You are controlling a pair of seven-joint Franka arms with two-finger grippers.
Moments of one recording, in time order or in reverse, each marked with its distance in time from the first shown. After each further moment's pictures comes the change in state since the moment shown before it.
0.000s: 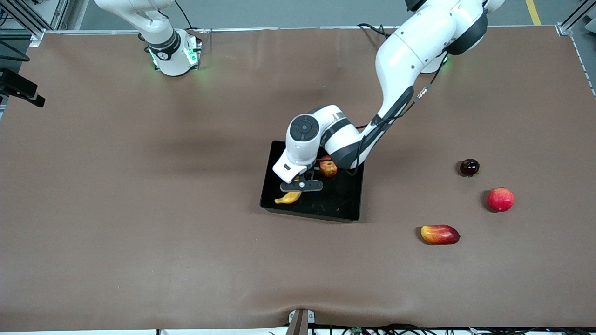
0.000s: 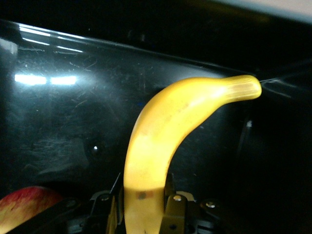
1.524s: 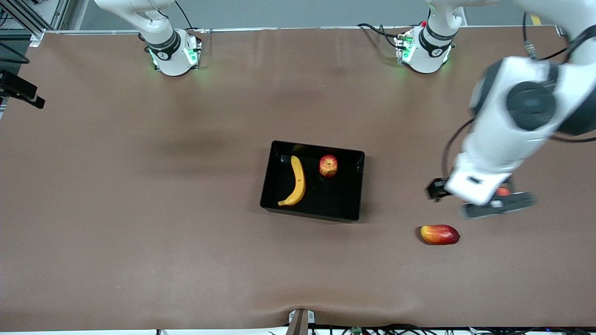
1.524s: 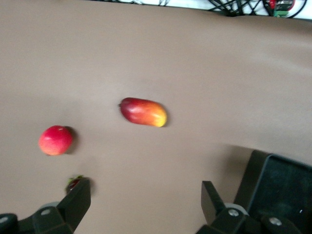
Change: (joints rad) left arm 0.517 -0.521 0.030 0.033 -0.097 -0.527 0.521; right arm -0.004 0.005 0.000 0.000 0.000 0.000 0.000
